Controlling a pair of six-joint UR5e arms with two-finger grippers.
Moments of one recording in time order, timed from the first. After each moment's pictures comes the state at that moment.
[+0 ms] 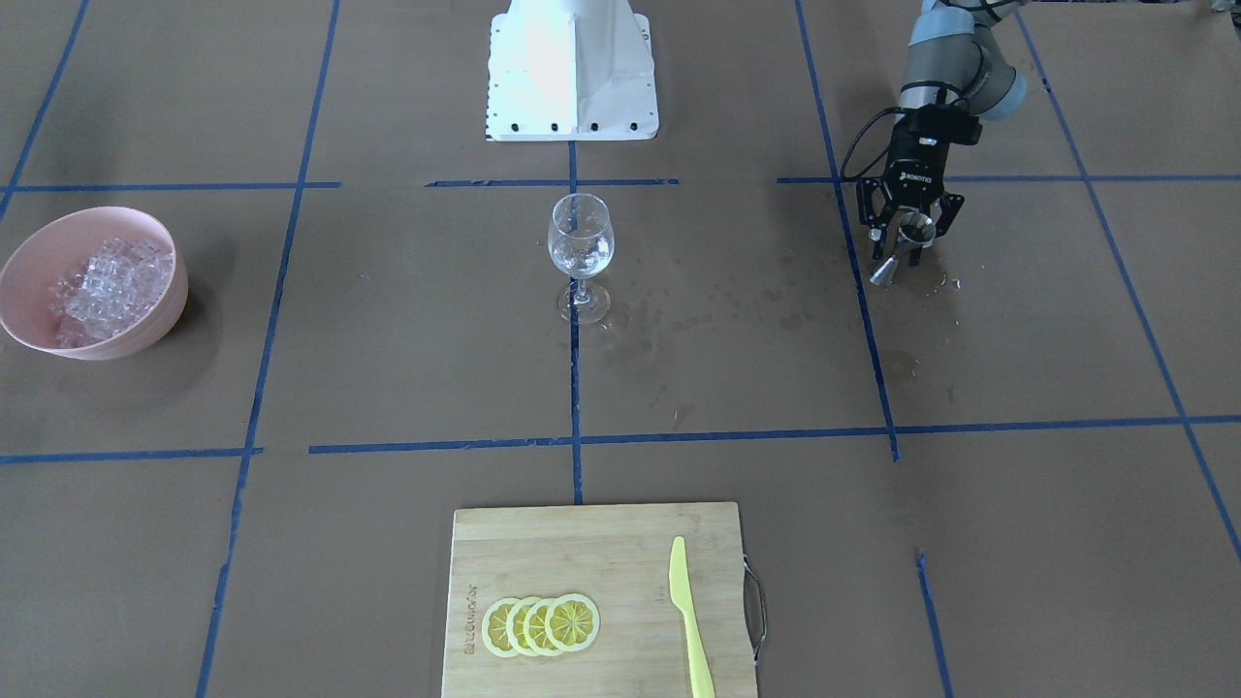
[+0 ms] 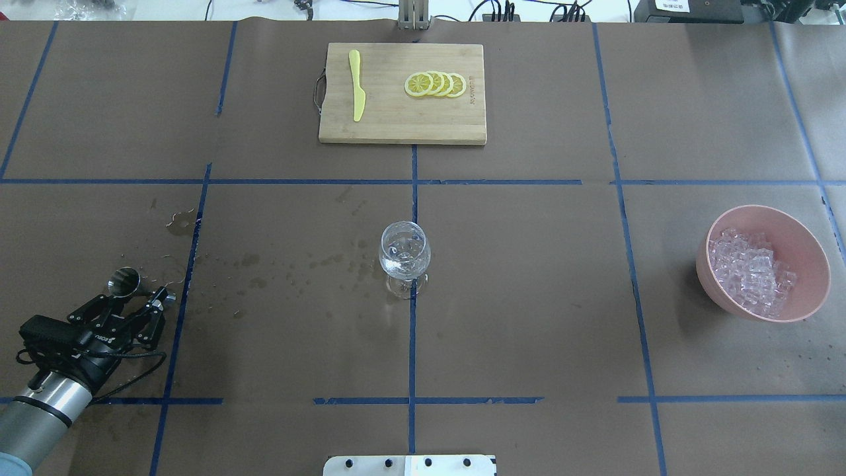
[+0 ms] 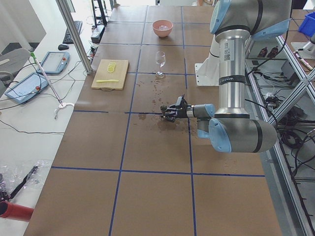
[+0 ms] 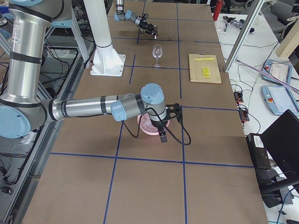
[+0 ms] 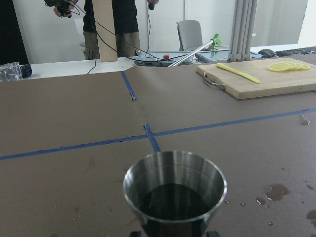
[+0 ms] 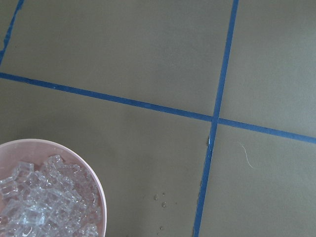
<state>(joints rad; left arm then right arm) -0.05 -1.39 -1.60 -3.02 -0.55 -0.99 1.49 -1.78 1.91 -1.36 2.31 0.10</state>
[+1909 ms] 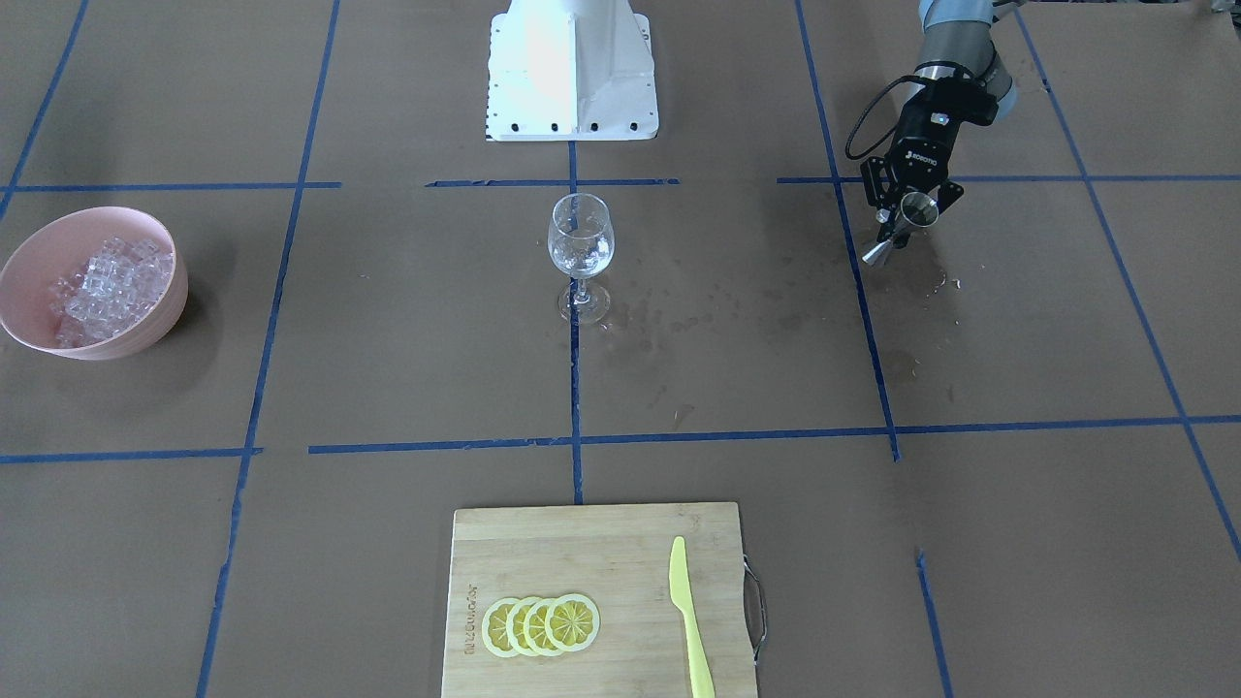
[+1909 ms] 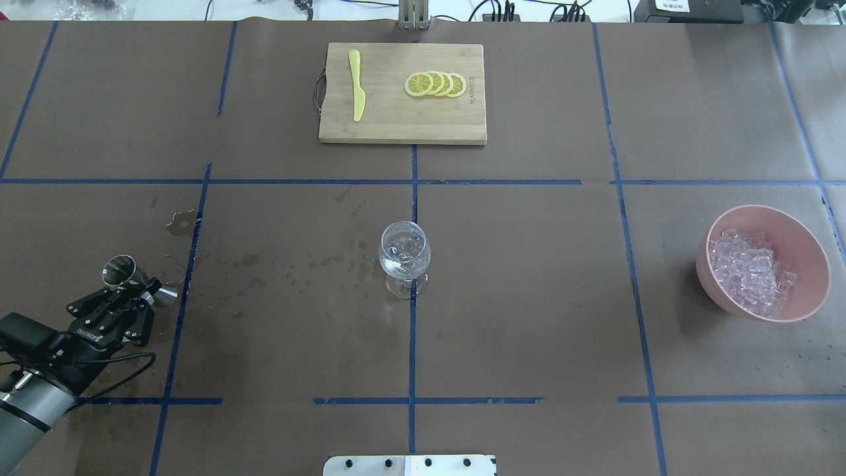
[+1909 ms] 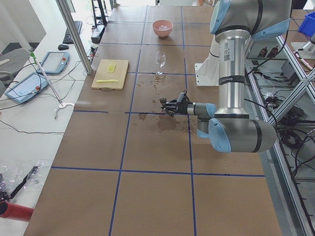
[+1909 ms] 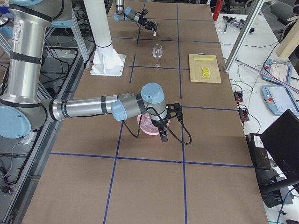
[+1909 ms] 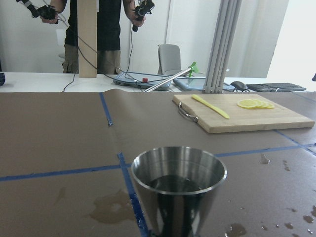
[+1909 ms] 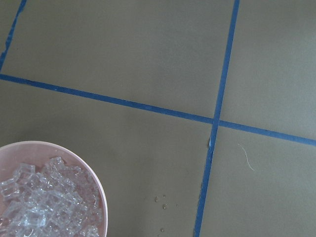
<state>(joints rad) -0.05 -1.42 -1.60 -3.36 -0.56 -0.74 1.50 -1.77 1.91 -1.36 2.31 0.10</state>
